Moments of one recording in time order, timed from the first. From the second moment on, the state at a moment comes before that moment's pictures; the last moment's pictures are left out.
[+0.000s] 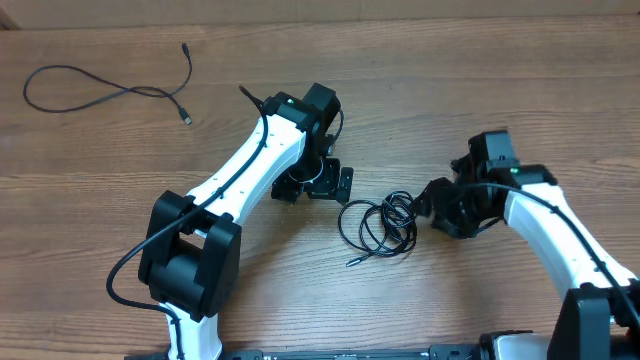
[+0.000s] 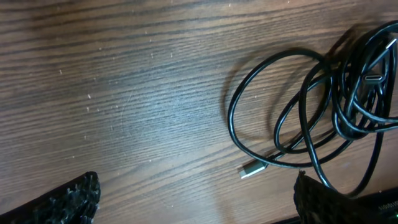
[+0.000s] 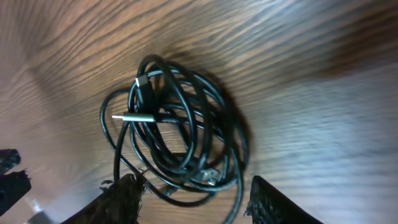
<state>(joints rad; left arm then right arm) -0.50 1.98 1.59 -1.23 0.25 -0.36 0.08 1.50 0.87 -0.78 -0.49 0.54</state>
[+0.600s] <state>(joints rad) -0.50 1.98 1.59 -1.23 0.25 -0.37 0.08 1.50 0.76 -0.55 -0.55 0.66</state>
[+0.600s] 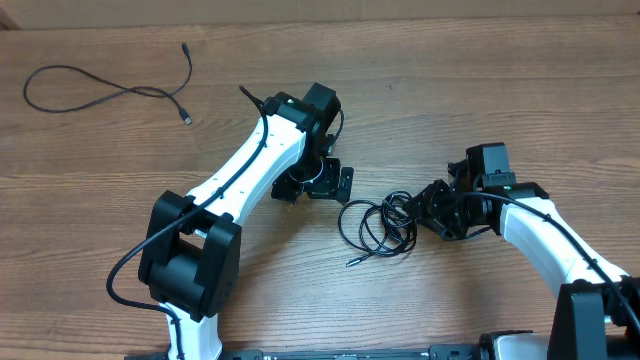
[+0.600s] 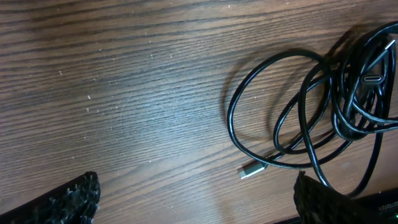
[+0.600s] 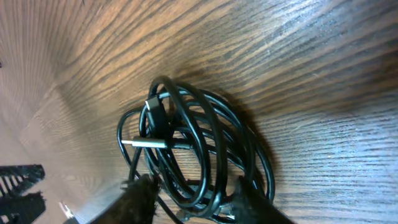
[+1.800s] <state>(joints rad) -0.50 1.98 1.59 -1.21 0.28 -0.37 0.12 1.44 1.25 -0.91 -0.61 0.57</state>
